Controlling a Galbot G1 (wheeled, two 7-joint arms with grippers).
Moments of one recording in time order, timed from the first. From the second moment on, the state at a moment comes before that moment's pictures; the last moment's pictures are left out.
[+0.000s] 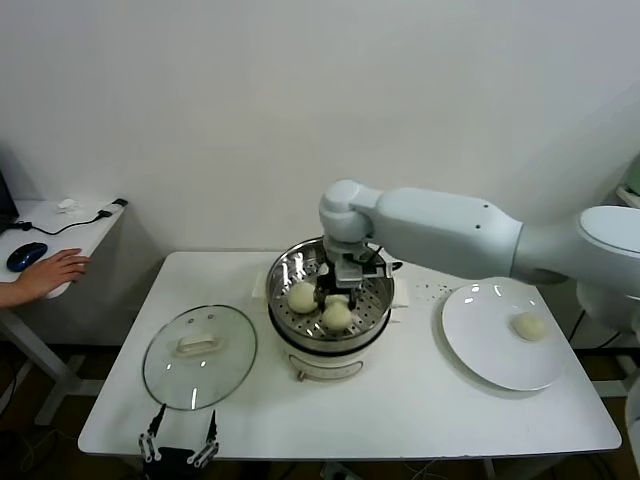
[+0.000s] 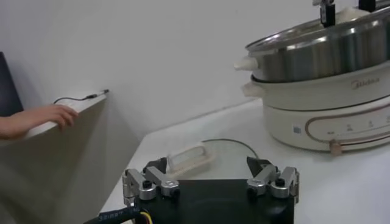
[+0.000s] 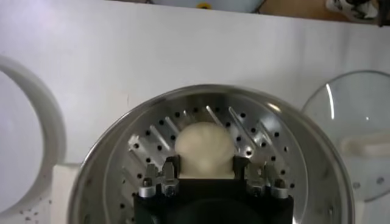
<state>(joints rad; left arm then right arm) 1.92 -1.59 -0.64 -2.06 0.25 -0.13 0.00 0.48 1.24 -1.25 1.31 -0.18 0.62 -1.24</state>
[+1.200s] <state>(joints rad) 1.91 -1.59 -0.61 -2.07 0.27 -0.13 0.00 0.57 1.00 -1.19 1.28 -0.05 0.45 -1.16</state>
